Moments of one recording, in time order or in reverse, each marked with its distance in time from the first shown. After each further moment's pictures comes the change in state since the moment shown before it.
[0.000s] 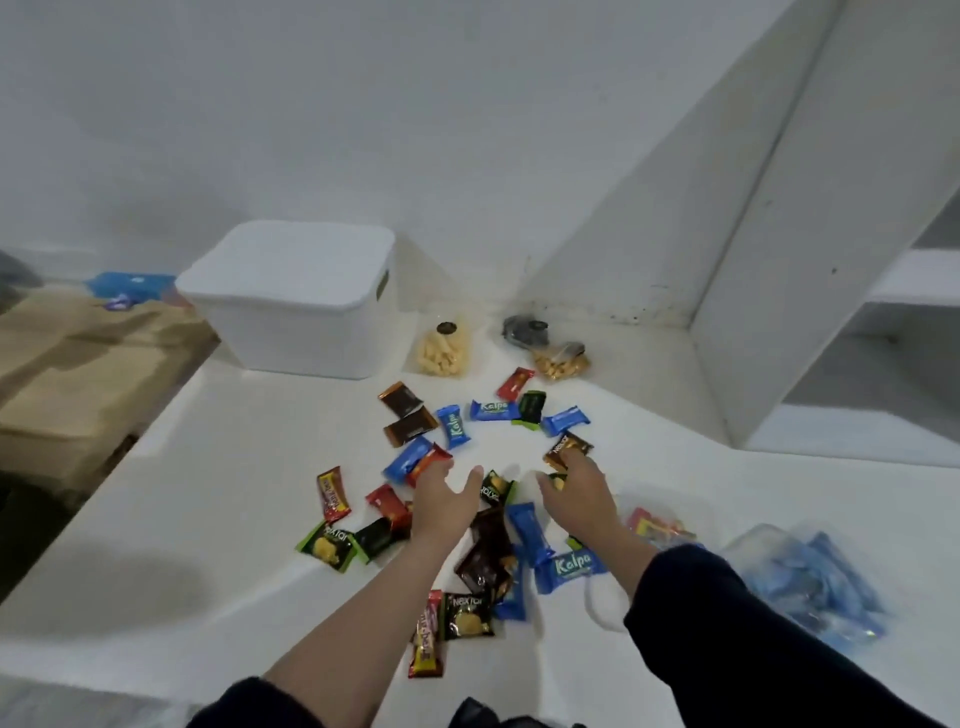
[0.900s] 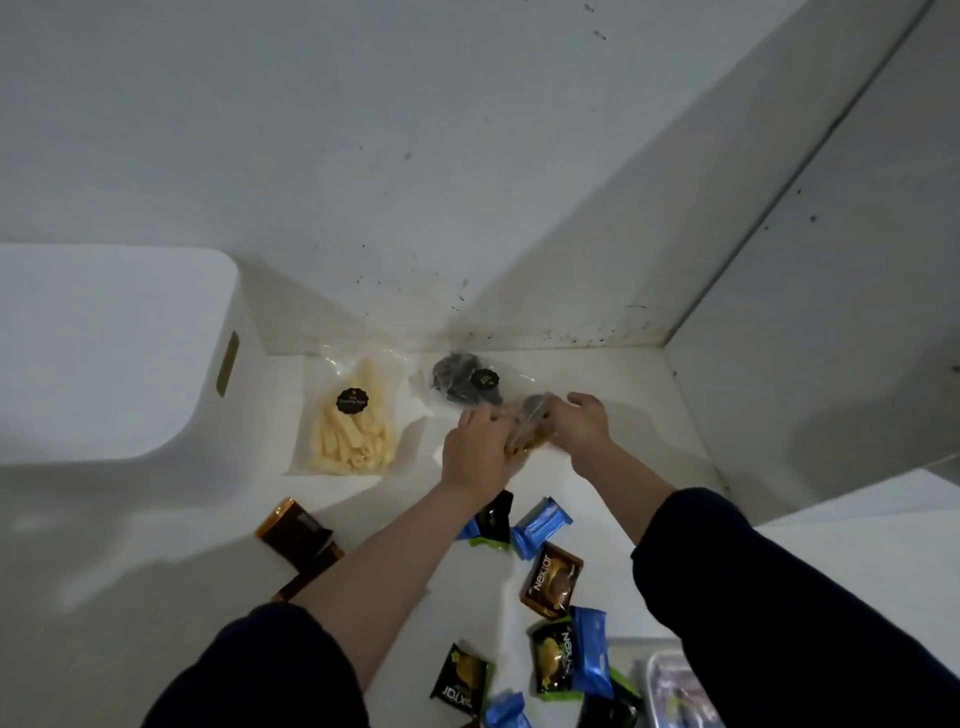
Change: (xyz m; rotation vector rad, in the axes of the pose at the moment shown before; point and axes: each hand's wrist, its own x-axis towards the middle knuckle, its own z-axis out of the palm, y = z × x) left_hand 0.236 0.121 0.124 0.574 -0.354 0.708; right_hand 0.281 -0.021 -0.042 0.630 0.236 0.569
